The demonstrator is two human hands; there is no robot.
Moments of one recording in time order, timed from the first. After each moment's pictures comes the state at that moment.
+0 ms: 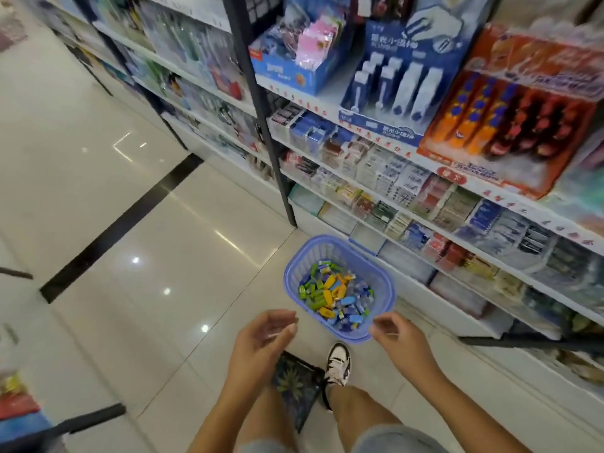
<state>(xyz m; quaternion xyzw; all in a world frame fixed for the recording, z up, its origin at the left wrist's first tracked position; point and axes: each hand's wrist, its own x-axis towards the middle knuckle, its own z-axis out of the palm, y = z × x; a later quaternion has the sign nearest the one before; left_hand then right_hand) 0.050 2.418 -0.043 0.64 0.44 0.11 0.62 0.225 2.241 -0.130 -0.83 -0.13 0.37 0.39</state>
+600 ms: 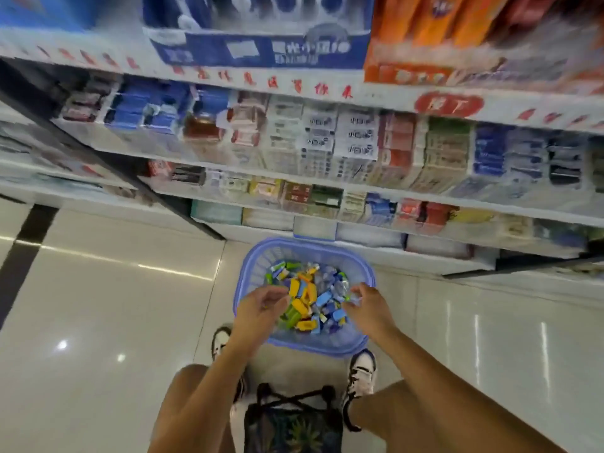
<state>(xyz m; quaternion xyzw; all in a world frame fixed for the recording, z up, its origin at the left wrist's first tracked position) 0.245 2.543 -0.310 0.75 0.30 -0.14 0.58 0.317 2.326 -0.353 -0.88 0.06 0.35 0.31</state>
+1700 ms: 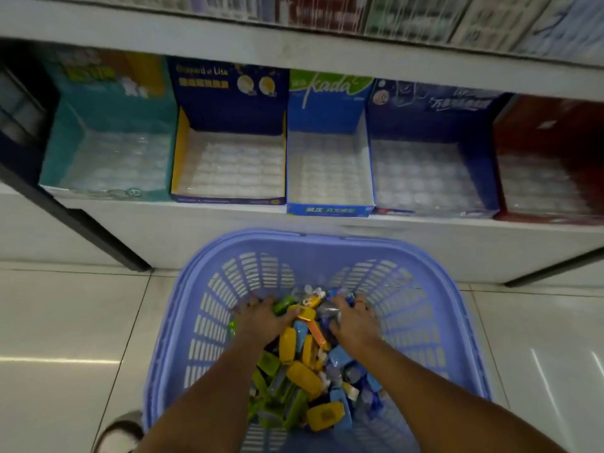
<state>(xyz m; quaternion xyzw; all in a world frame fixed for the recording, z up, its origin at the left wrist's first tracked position) 0.349 2.585 -0.820 0.93 0.12 -0.30 0.16 0.353 2.383 -0.789 -0.95 0.03 0.30 0.05</state>
